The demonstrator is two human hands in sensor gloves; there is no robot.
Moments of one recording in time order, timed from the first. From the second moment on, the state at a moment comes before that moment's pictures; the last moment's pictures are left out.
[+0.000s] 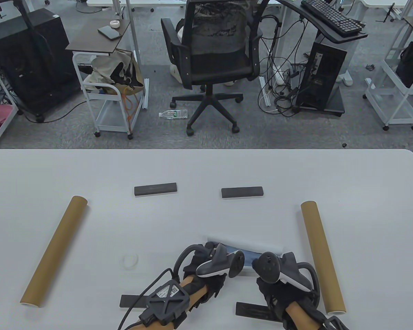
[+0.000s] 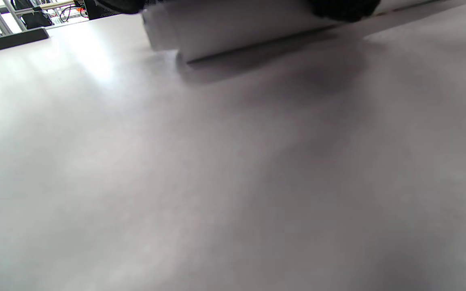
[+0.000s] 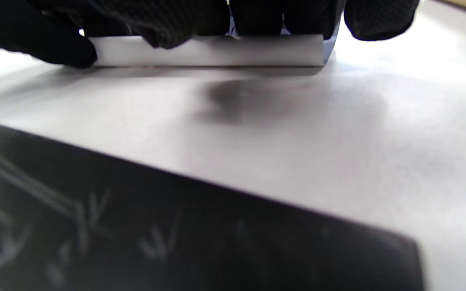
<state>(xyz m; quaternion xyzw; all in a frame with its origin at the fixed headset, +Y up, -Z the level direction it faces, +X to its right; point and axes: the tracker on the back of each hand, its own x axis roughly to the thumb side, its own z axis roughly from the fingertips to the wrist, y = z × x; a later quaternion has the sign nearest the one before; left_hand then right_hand) -0.007 -0.772 -0.331 -0.13 -0.22 -0.10 0.96 0.160 -0.763 -0.298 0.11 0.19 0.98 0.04</state>
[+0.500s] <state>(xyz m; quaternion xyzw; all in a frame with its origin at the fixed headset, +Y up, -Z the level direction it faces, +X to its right) -0.008 -0.775 -0.332 -0.12 -0.22 -0.11 0.96 0.159 -0.764 -0.298 0.11 0.19 0.98 0.04</state>
